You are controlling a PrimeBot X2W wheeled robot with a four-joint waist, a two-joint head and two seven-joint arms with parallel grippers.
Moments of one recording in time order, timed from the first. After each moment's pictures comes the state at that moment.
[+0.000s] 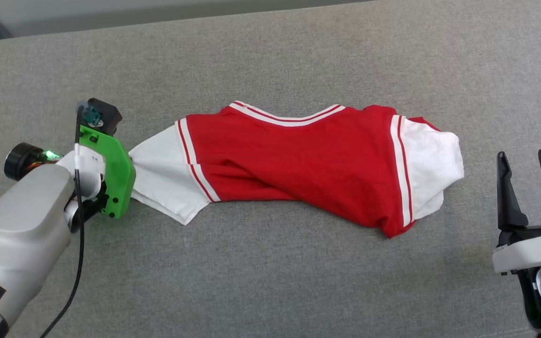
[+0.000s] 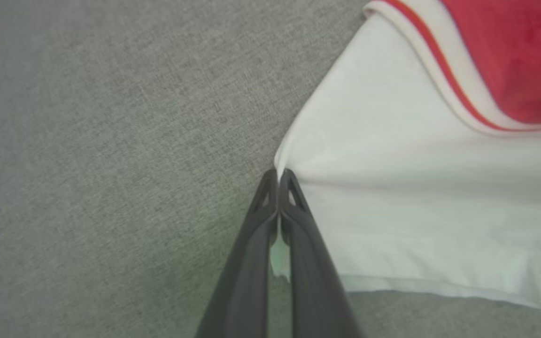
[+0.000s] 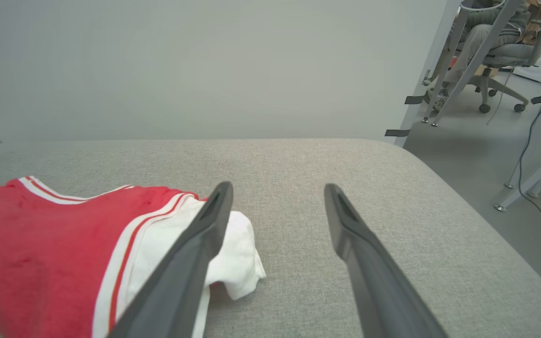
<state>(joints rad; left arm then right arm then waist) -0.94 0.60 -1.07 0.74 -0.93 -0.13 0.32 -0.11 -0.18 -0.10 0.00 0.20 0.13 -0.20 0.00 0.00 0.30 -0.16</state>
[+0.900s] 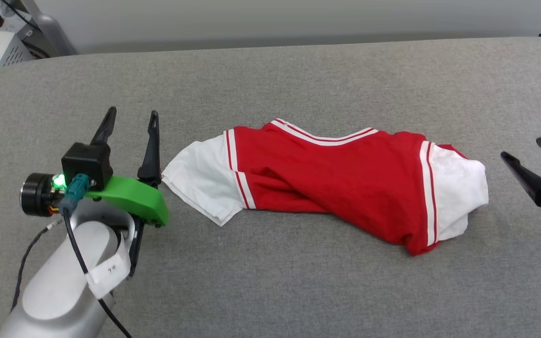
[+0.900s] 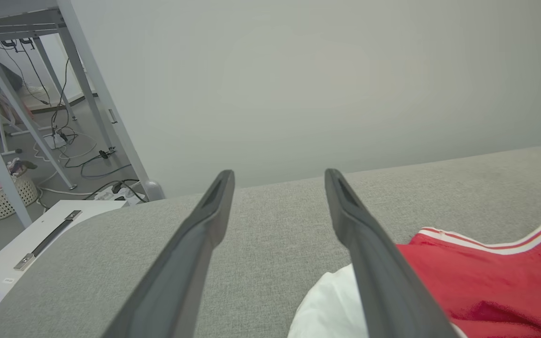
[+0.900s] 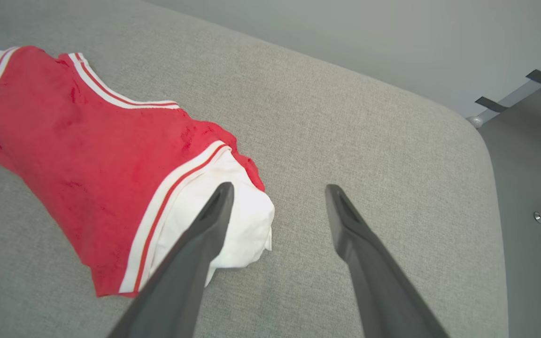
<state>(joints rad) -0.51 0.50 -0.57 0.23 -0.60 0.26 -0.26 -0.36 -0.70 0.23 -0.02 0.61 0.13 0.53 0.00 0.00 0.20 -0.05</state>
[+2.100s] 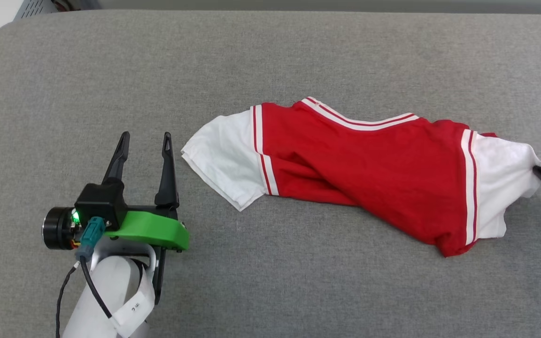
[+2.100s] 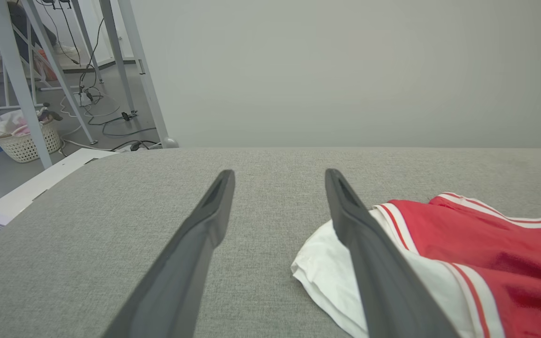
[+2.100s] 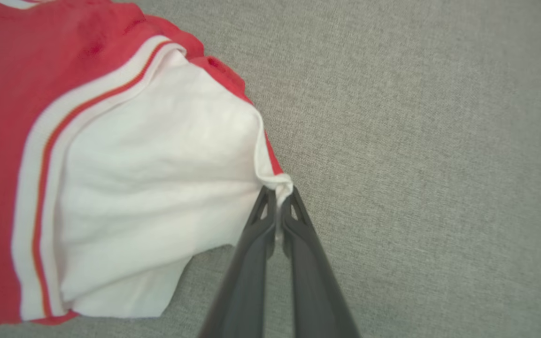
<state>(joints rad) -0.28 0.19 -0.19 0.14 -0.25 0.08 -0.26 -0.47 -0.80 0.47 0.33 0.78 0.13 0.36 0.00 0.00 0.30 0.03</state>
